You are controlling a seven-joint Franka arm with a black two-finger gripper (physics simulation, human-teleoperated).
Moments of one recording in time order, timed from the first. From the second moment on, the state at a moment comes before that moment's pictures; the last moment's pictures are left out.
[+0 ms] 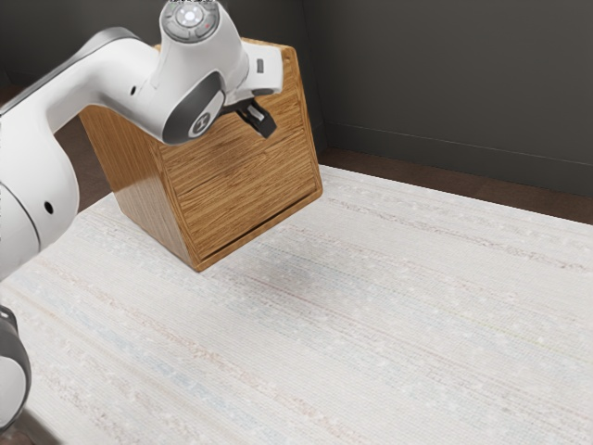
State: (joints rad) arm 0.17 0.42 -0.01 -1.16 0.52 2.24 0.18
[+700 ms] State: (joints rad) arm 0.17 0.43 0.00 -1.18 0.51 2.24 0.17
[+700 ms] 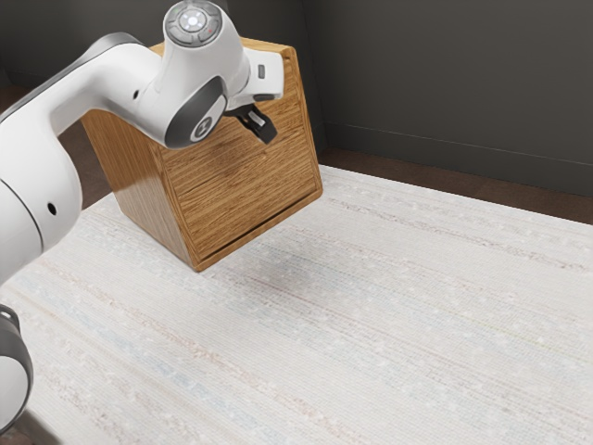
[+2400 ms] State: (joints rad) arm -0.18 0.34 0.15 -1.27 0.55 2.09 0.07
